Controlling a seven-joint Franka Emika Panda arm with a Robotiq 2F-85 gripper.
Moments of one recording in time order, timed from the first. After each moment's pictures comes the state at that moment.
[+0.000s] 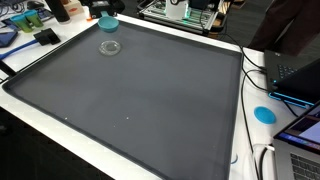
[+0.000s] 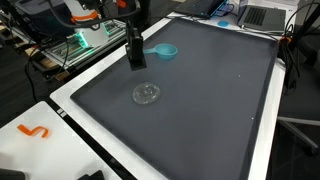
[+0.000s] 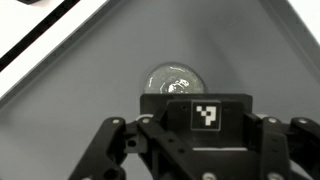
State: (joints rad) arm -0.12 0.03 -0.08 -2.26 -0.33 2.24 -0.90
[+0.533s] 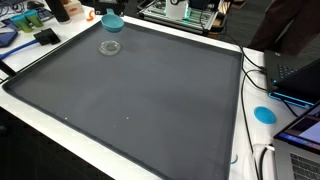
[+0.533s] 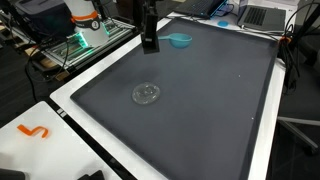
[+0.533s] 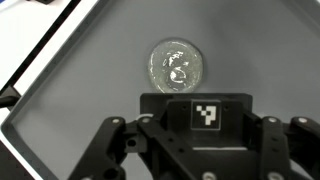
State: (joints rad) arm -0.04 -0.03 -0.02 -2.28 -0.42 2.23 -0.59
